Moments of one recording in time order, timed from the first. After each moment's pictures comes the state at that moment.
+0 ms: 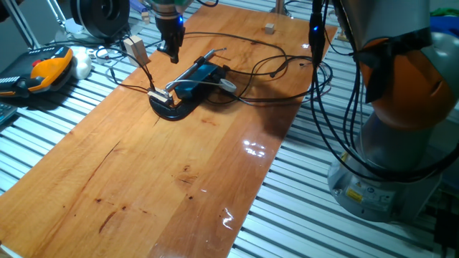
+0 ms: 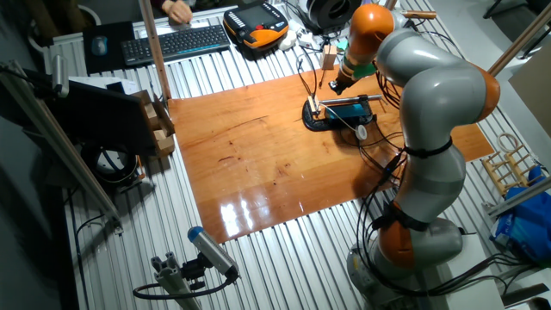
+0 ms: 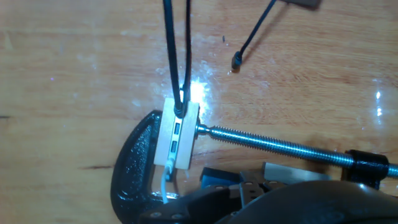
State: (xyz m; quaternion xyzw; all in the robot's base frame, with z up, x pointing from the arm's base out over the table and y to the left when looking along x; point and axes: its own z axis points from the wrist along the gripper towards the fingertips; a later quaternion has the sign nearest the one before) arm 0.635 -0.100 0.142 -0.05 1.00 -0.02 0.05
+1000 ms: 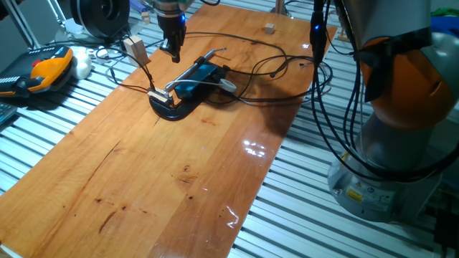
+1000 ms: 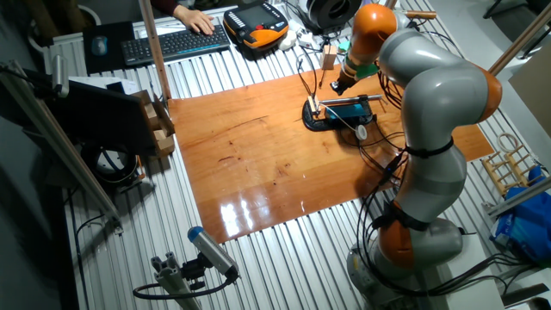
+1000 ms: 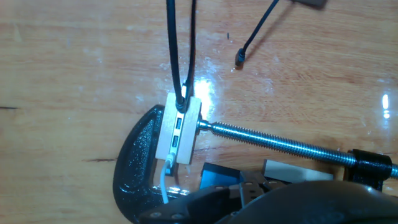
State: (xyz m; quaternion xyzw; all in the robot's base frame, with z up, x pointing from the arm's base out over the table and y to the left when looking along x) arm 0.634 -0.101 0.143 -0.05 1.00 0.01 0.05
